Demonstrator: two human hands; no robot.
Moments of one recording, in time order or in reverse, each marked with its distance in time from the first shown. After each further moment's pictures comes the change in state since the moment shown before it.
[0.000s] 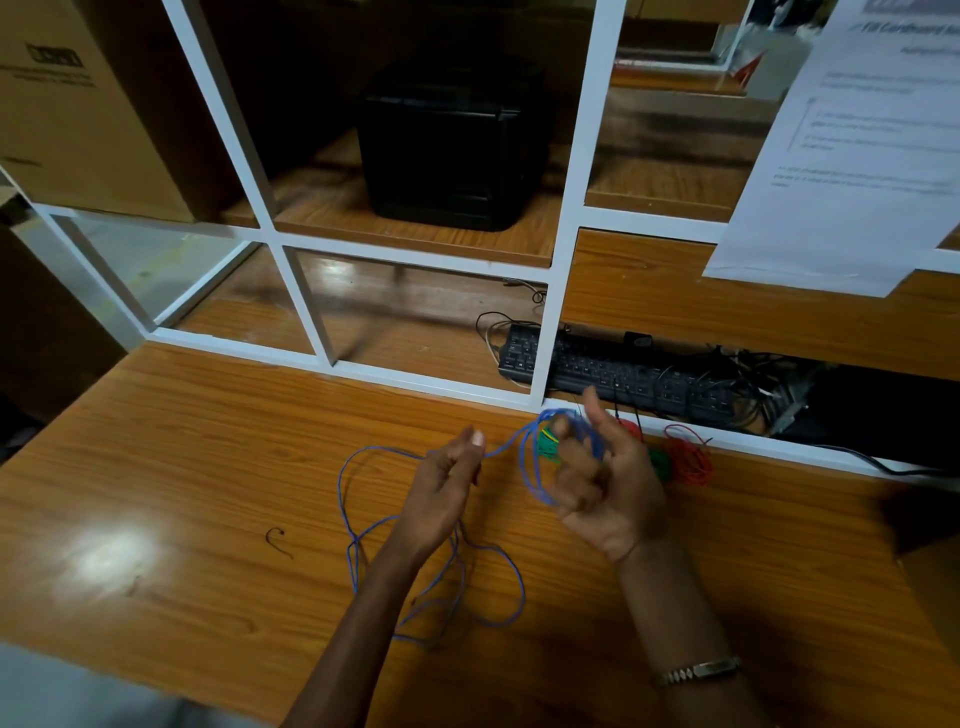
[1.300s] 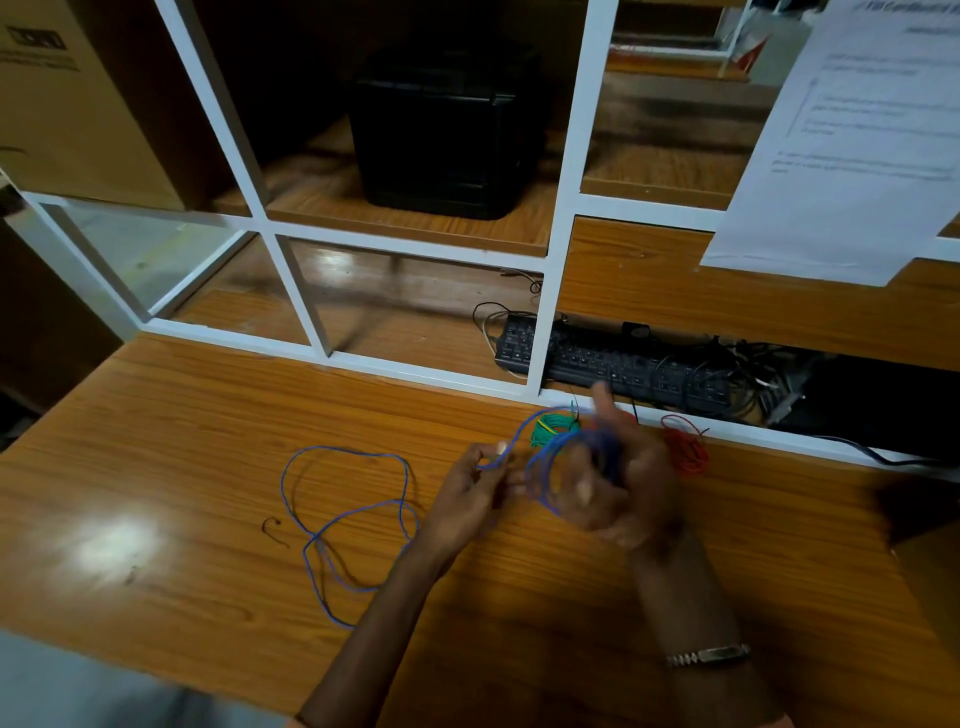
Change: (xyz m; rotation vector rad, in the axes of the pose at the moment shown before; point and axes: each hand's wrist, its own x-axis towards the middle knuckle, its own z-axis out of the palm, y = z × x) left_hand -0.009 -0.006 0.038 -0.261 -0.060 -0.319; right_hand -0.010 -0.012 -0.006 -0.163 -0.342 0.124
